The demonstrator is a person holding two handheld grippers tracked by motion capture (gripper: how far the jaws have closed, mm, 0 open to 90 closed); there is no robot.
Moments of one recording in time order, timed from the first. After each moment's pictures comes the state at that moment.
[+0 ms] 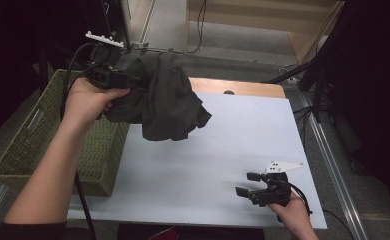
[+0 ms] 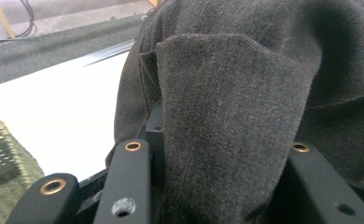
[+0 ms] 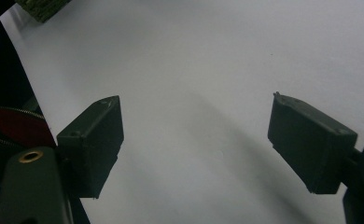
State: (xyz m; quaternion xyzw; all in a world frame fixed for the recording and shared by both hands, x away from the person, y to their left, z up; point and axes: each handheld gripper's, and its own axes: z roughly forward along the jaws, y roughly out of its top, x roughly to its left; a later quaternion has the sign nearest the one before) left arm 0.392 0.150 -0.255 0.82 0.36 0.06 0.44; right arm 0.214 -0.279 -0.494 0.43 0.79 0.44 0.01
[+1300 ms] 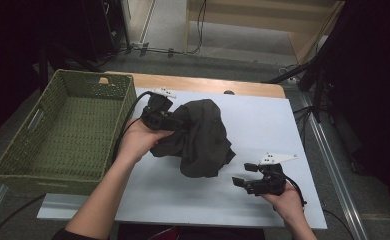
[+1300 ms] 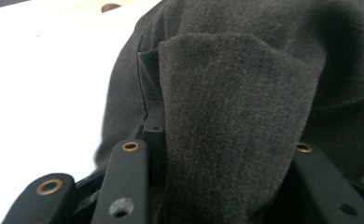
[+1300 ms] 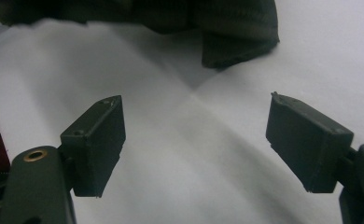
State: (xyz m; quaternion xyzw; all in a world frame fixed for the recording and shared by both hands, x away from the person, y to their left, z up) left arm 0.369 0.061 -0.372 0.85 0.33 0.02 0.42; right arm 0.239 -0.273 -0.494 0.43 0.80 0.42 0.05
